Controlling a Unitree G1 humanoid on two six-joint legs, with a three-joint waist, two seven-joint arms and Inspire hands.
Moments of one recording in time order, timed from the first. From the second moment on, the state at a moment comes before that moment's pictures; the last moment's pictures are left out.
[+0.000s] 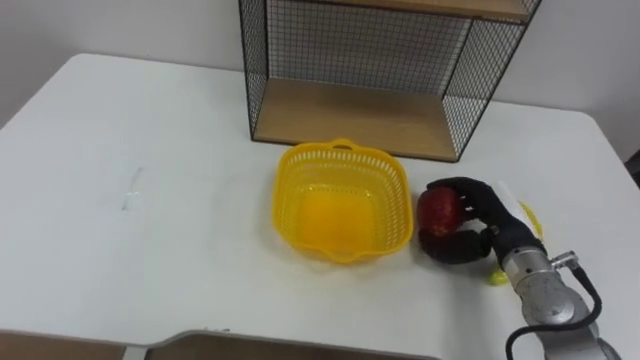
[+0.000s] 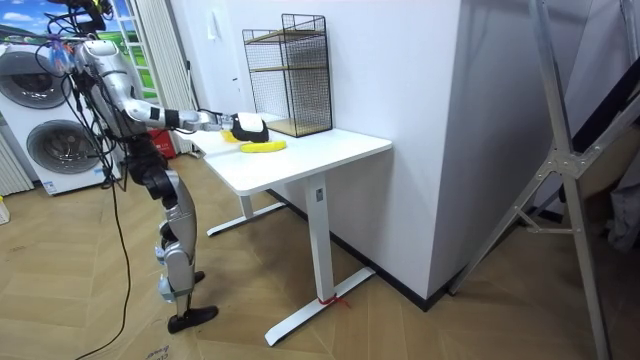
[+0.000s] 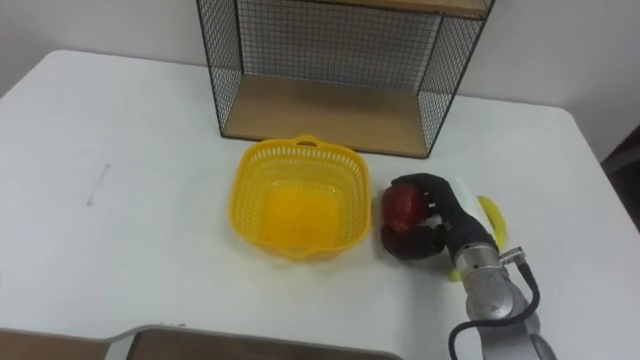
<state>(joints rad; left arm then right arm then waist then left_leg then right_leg) 0.26 0.20 0.03 1.00 0.45 0.07 0.03 -0.02 -0.35 0.01 0.36 -0.33 -0.04 0.06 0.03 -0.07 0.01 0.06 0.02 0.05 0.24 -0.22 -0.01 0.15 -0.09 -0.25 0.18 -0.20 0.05</state>
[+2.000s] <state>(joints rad) 0.24 0.19 0.03 0.98 0.45 0.08 0.03 0.03 -0.31 0.07 0.02 0.01 -0.02 0.09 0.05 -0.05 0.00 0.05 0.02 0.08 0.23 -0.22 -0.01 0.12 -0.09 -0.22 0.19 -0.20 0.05</state>
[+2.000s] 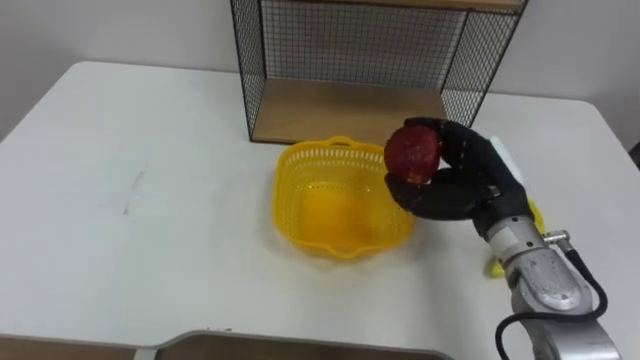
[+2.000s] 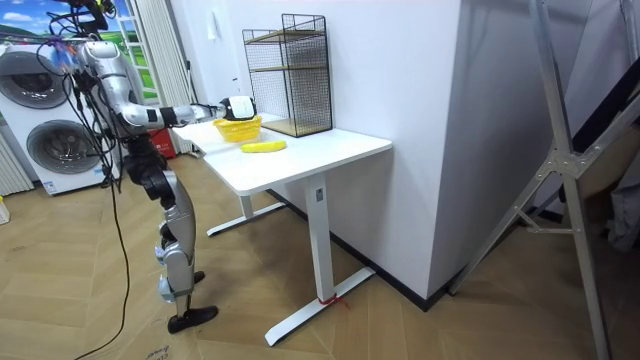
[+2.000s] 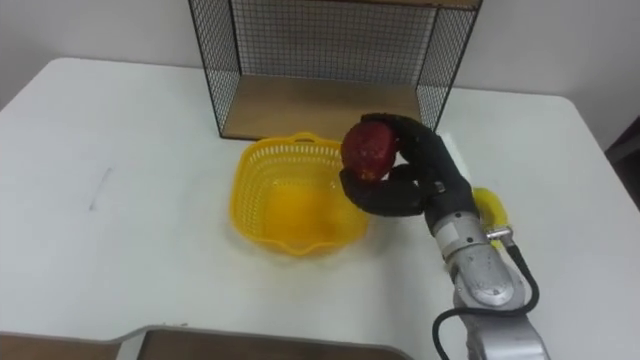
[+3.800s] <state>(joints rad) 0.33 0.21 0.10 0.99 0.45 0.10 0.03 0.01 -0.31 -0.19 0.03 0.04 -0.04 -0.26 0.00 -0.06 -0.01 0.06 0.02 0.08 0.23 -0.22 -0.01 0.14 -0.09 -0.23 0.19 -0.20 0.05</state>
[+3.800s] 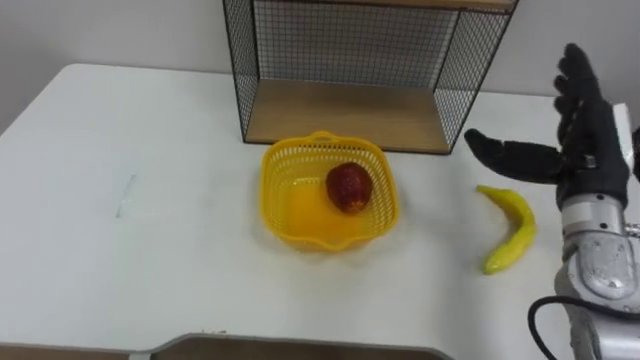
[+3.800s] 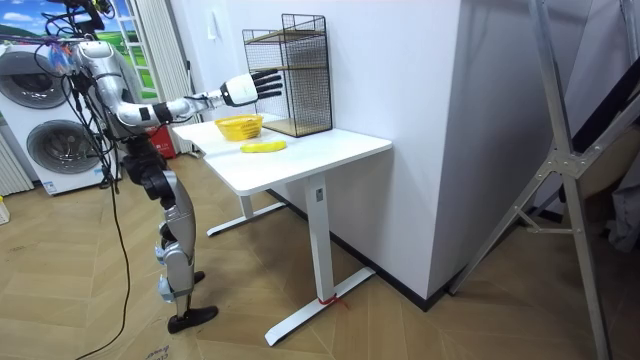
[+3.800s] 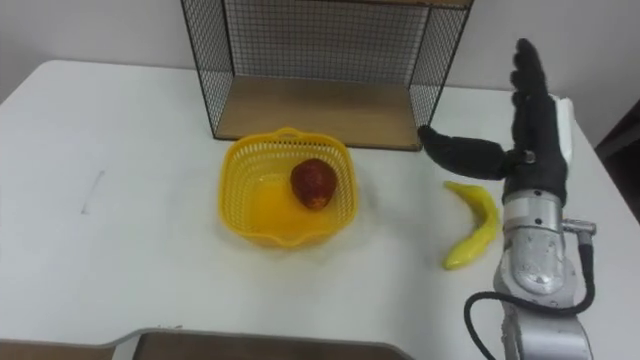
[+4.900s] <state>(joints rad) 0.33 0.21 0.12 0.95 0.45 0.21 0.03 0.04 -0.32 -0.14 0.38 -0.13 0.10 -0.17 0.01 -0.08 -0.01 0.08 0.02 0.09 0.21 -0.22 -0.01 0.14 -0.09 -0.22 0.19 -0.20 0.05</state>
